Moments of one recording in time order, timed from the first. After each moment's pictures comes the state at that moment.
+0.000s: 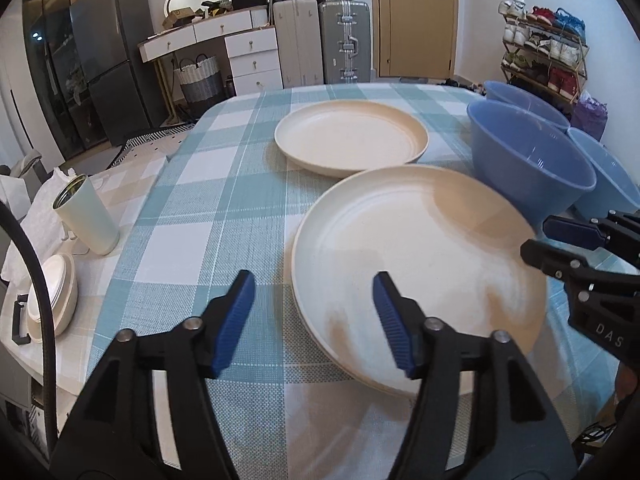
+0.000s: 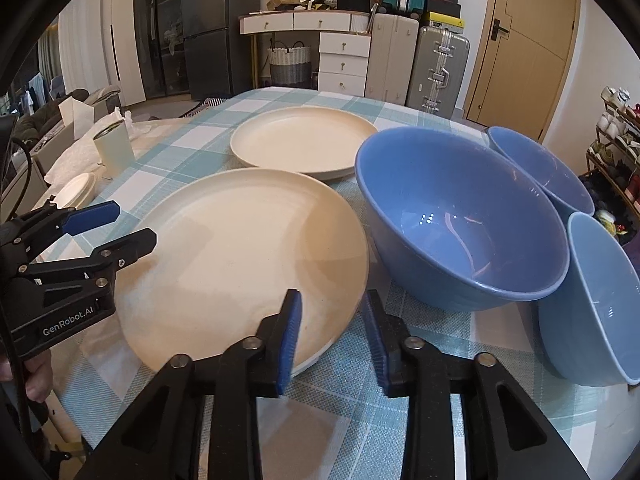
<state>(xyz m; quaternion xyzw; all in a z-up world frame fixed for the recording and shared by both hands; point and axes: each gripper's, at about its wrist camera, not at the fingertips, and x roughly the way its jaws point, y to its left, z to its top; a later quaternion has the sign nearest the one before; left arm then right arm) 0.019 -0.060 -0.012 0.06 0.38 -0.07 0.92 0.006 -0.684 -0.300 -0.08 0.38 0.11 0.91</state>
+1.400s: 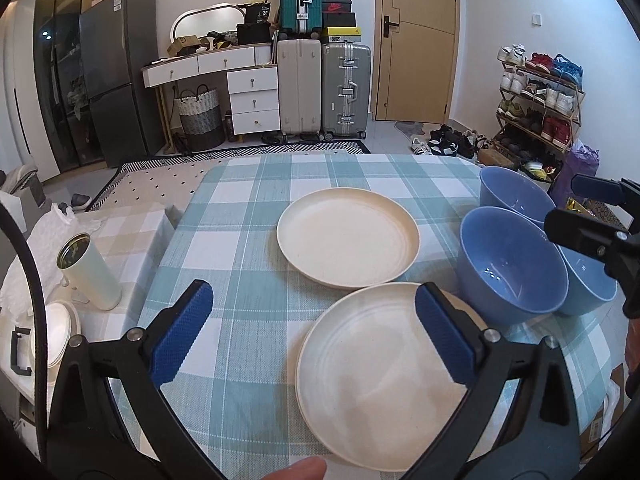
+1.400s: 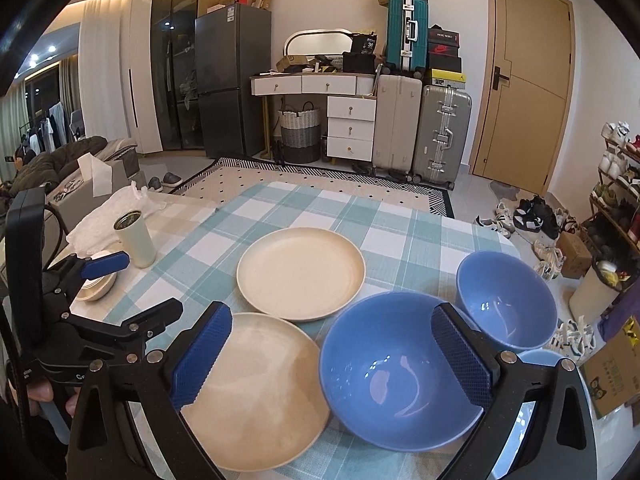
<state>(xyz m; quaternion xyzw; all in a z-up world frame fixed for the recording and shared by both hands) 0.064 -0.063 0.087 0.03 0.32 -0.08 0.94 0.042 -0.711 -0.155 -0.06 0.29 0.14 0.94</state>
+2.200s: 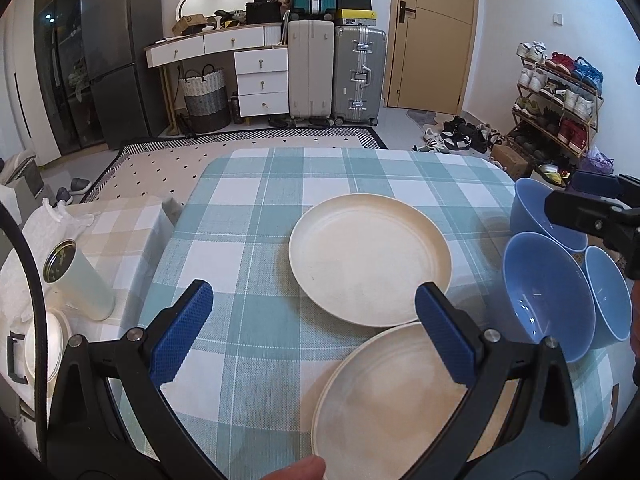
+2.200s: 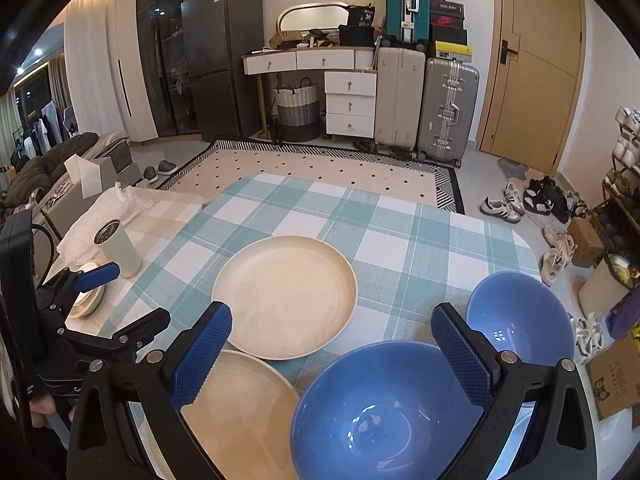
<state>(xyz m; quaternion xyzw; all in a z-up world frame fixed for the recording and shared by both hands) 0.155 -0.053 0.075 0.02 0.36 -0.07 0.93 0.147 -0.711 -0.151 -0.05 0.35 0.14 0.92</state>
